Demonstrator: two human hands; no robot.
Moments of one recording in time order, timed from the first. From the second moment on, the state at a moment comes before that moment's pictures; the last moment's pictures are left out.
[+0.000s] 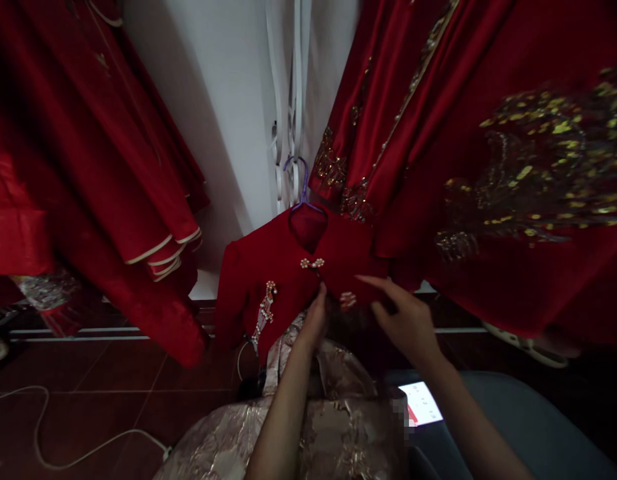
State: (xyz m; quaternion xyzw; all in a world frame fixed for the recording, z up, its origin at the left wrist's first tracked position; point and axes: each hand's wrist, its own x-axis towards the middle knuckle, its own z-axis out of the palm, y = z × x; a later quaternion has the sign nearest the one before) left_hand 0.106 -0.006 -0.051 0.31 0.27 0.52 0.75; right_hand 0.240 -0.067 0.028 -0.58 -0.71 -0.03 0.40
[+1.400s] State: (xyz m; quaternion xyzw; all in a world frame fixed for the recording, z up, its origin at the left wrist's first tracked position) left_hand -0.017 -0.023 -0.047 0.46 0.44 0.62 0.46; right_hand 0.118 -0.033 -0.022 -0.46 -0.64 0.38 0.48
